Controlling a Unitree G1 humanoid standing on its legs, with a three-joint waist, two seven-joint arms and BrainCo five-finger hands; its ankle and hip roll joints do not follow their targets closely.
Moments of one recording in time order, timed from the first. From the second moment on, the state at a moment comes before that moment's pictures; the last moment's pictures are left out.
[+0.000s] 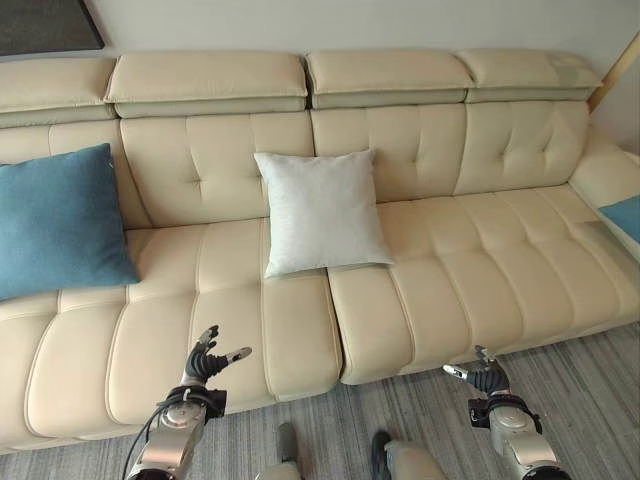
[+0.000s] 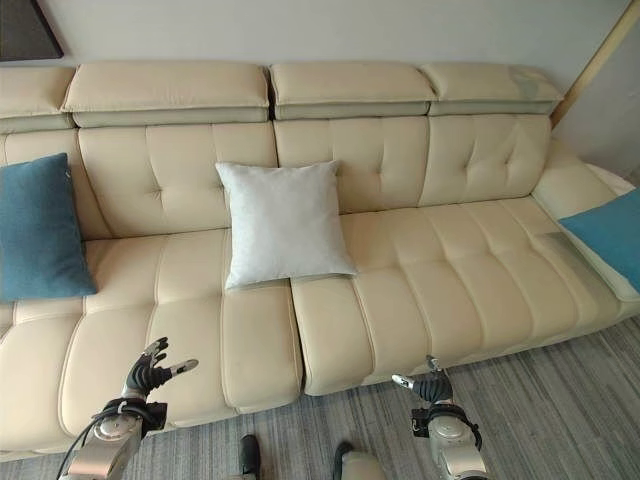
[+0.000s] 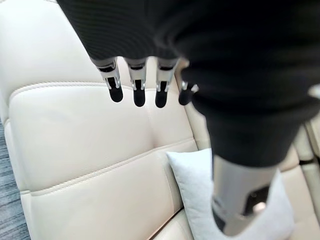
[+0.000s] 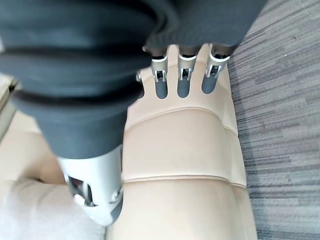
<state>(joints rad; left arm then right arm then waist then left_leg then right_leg) 0.07 0.41 -0.07 0.50 -0.17 -0.01 0.17 -0.02 -0.29 0.07 0.61 0.15 0.03 -0.23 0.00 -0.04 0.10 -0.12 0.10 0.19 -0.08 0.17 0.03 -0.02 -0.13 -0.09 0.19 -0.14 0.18</state>
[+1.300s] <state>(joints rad) 0.06 0.34 -0.09 0.45 -0.17 0.01 0.16 0.01 -0.24 0.10 0.58 0.20 0.03 -0.24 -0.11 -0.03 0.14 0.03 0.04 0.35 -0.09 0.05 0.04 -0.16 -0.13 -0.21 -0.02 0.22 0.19</state>
